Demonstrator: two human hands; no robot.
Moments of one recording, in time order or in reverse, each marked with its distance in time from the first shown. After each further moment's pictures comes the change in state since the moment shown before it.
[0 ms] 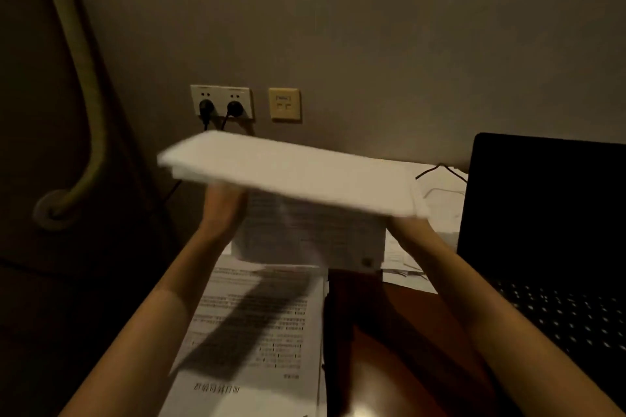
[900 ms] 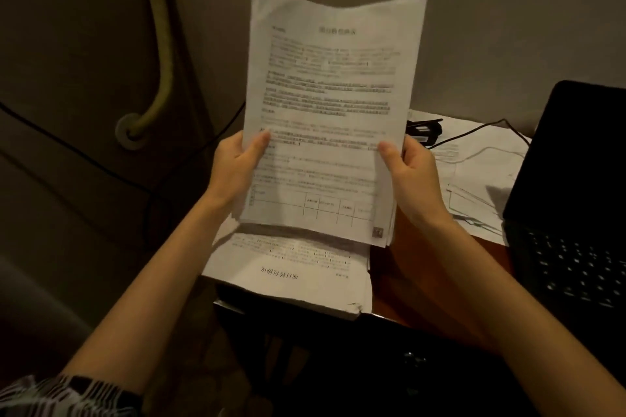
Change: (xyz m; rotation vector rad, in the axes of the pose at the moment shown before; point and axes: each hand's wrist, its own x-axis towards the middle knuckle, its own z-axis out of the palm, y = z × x) left_hand -0.063 -0.003 -0.090 0.137 -0.128 -0.090; right_hand -0.059 0.001 0.059 -0.041 -0.061 0.076
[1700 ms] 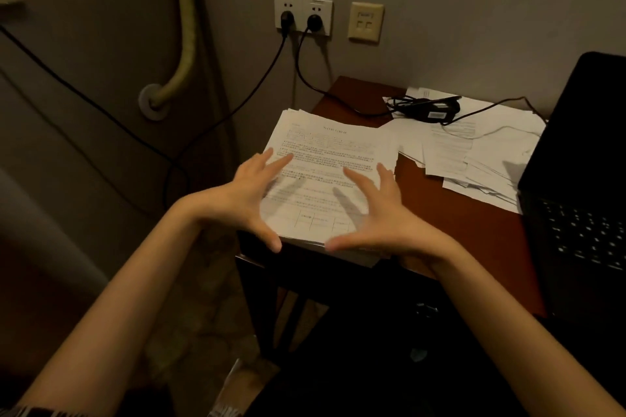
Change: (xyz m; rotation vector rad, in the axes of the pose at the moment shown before) left_hand -0.069 -0.021 -0.054 0.811 -0.790 -0.171; right_hand -0.081 0.007 0.026 -0.646 -0.665 0.282
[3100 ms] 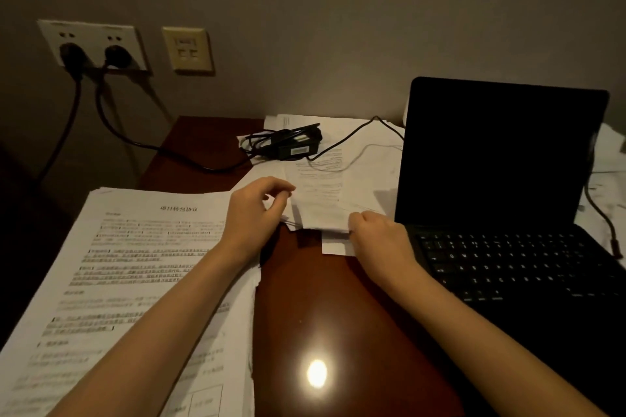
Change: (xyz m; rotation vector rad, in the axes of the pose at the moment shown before) left_hand 0.257 0.138 0.049 -0.371 0.634 0.436; right_hand 0.048 0.173 -0.091 -0.826 0.673 0.253
